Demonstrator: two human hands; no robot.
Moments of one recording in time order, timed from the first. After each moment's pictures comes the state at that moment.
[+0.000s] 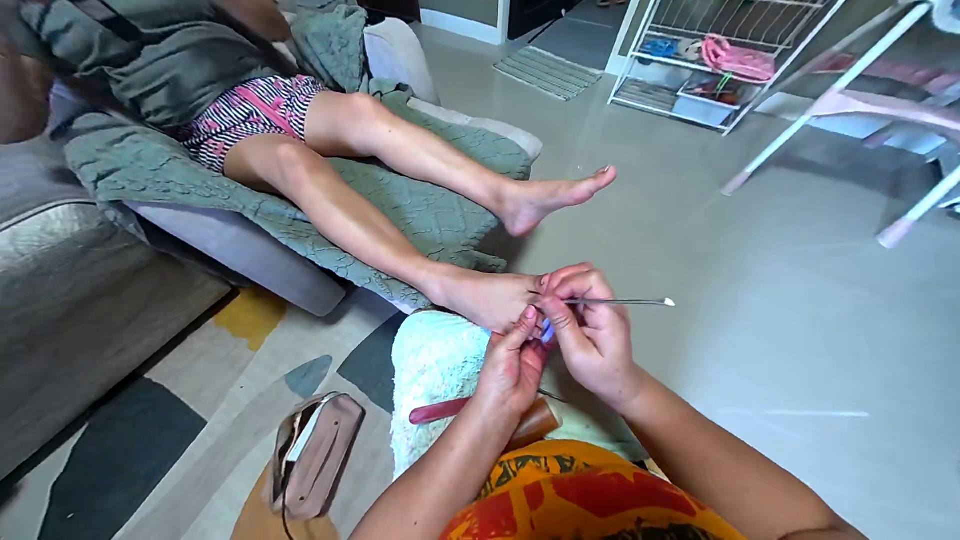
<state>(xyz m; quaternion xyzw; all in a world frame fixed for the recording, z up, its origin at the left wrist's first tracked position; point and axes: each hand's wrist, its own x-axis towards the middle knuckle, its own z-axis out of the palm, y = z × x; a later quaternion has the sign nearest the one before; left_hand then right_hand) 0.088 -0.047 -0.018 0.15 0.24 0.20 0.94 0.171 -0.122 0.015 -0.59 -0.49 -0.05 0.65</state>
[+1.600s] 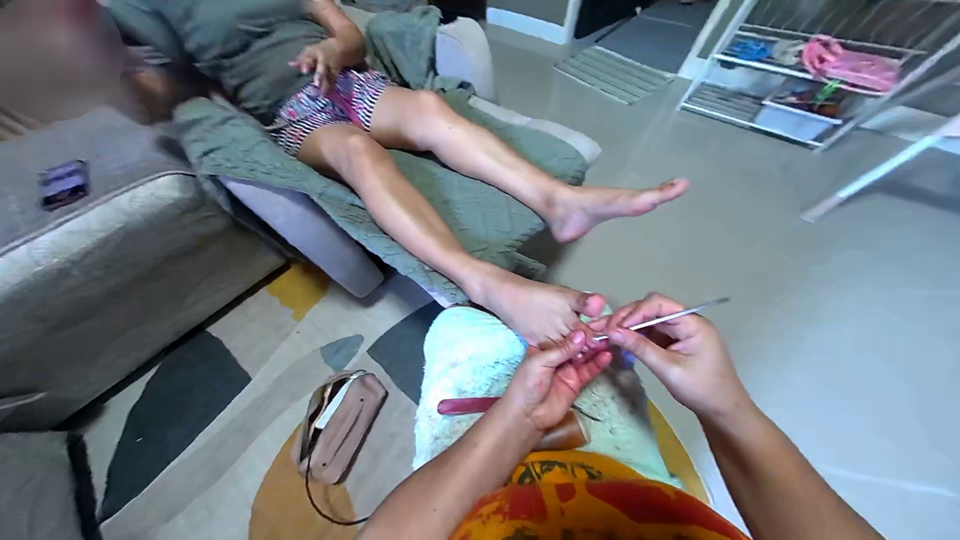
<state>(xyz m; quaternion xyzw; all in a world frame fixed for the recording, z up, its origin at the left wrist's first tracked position) 0.078 -0.048 -0.019 0.15 0.18 0.12 0.97 0.212 -0.165 0.009 -0.57 -0.47 0.17 0.65</state>
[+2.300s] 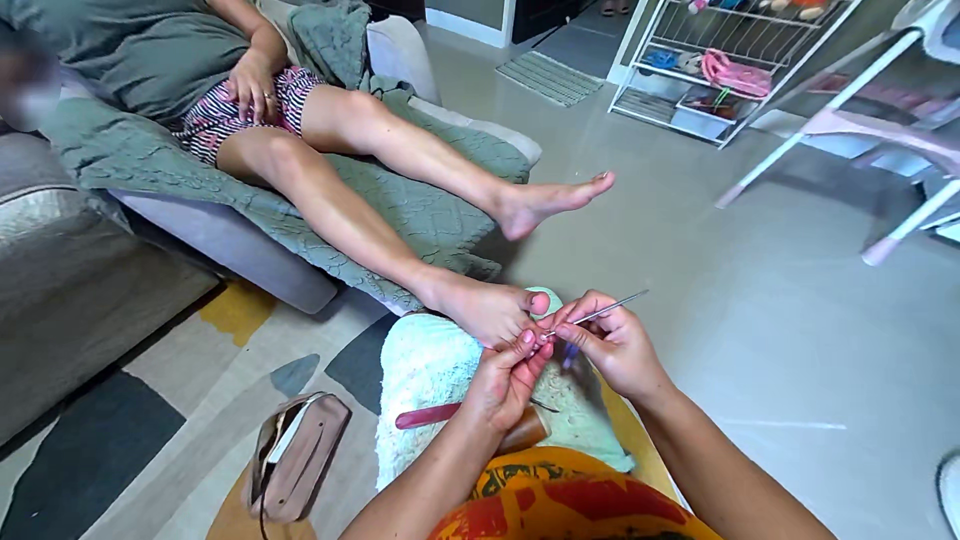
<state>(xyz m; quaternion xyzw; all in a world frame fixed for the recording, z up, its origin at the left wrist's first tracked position) 0.077 -0.046 -0.023 0.12 0.20 0.15 0.96 0.203 -0.164 -0.003 -0.57 -0.41 0.20 0.68</state>
